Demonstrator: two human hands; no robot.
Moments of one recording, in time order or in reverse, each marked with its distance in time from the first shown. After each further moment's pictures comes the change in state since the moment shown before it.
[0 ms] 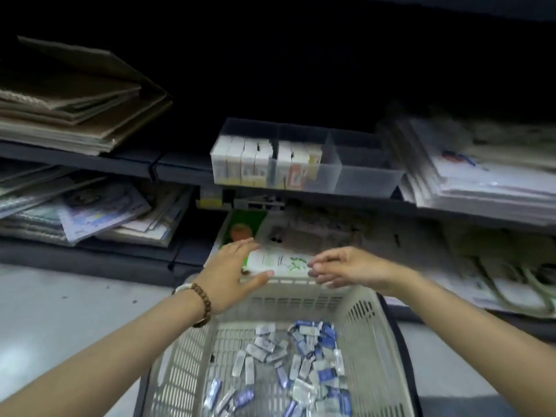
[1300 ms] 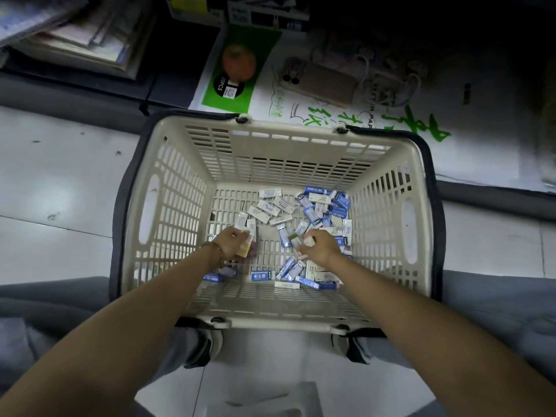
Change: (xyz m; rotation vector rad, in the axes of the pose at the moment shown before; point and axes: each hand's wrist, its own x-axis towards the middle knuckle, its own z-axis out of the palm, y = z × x) left_hand -0.041 -0.115 0.248 -0.873 -0.262 -0.936; right_hand 0.090 0.259 0.167 -0.172 0.101 0.364
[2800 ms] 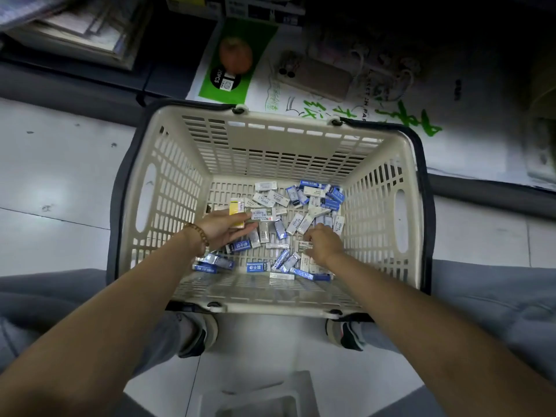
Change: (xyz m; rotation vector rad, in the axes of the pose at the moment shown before) left_hand -0.020 0.026 -0.016 -0.718 -0.216 -0.110; right_hand -0.007 0.018 -0.005 -0.520 0.015 -0.146
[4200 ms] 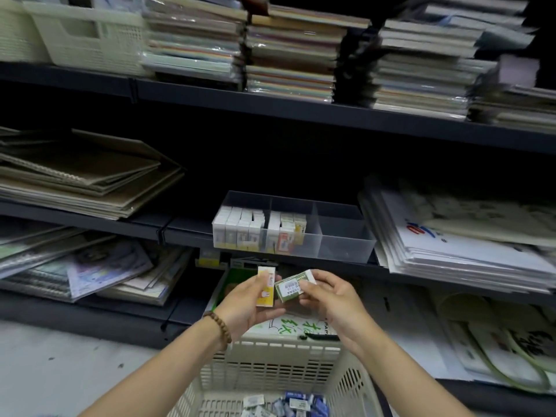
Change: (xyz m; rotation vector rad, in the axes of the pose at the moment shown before) left_hand -0.194 0.144 0.175 0.285 -0.285 0.633; right_hand -0.165 -0.124 -0.309 1.433 0.374 -0.407
